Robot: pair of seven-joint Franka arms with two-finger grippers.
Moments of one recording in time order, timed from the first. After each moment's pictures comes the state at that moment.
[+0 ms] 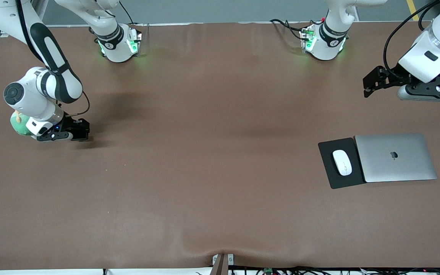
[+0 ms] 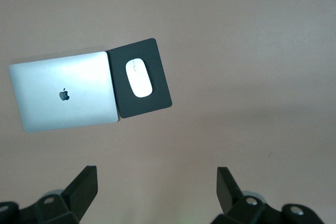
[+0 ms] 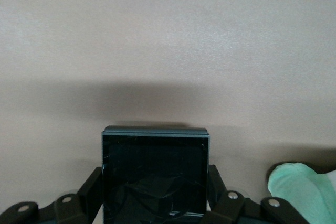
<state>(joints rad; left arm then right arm) -0.15 -0.03 -0.05 -1.58 0.00 1.56 -0.09 -0.09 0.24 -0.15 -2.47 0.10 2.69 -0.43</state>
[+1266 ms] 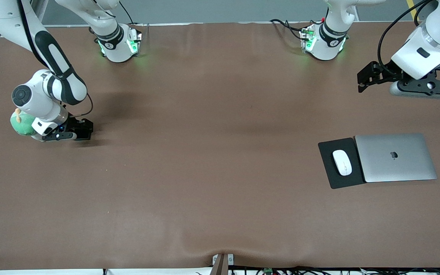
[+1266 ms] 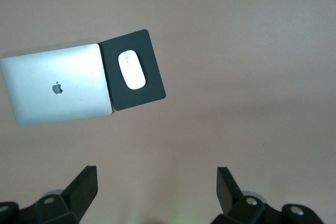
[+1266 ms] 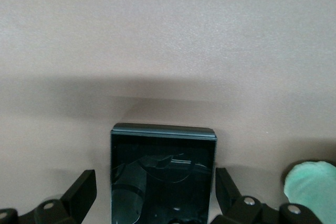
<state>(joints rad) -0.05 -0.03 -0.17 -1.56 -0.01 1.51 -0.10 -0.10 0.30 -0.13 -2.49 0.10 2.75 -0.43</state>
